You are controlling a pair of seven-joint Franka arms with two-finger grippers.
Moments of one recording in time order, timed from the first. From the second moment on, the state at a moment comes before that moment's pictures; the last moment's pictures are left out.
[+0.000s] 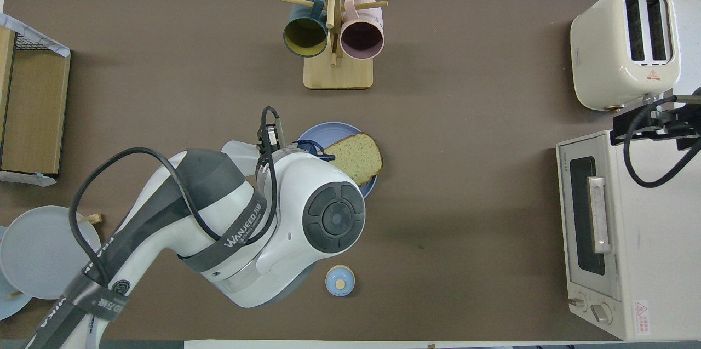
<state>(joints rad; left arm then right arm) -0.87 0.08 0.11 -1.91 0.54 1.89 0.54 0.03 -0.03 -0.05 -1.61 -0.02 1.48 0.08</state>
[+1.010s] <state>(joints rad) -1.07 0.36 0.11 -1.77 0.95 1.60 0.44 0.01 -0.03 -0.07 -1.61 -0.02 1.50 -0.02</state>
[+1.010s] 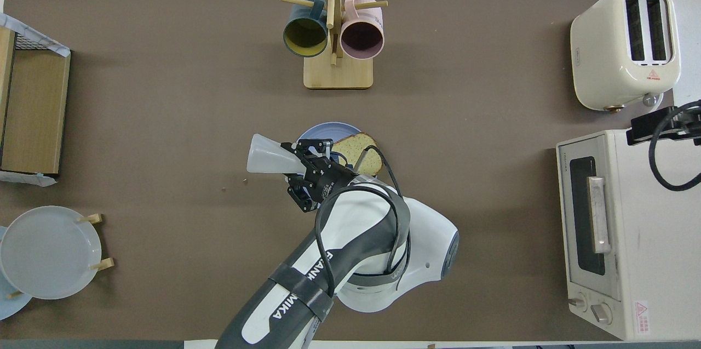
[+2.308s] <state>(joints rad) -1.10 0.47 0.13 -1.76 1.16 1.46 0.43 0.02 -0.03 -0.07 -1.61 -0.02 1.53 0.00</state>
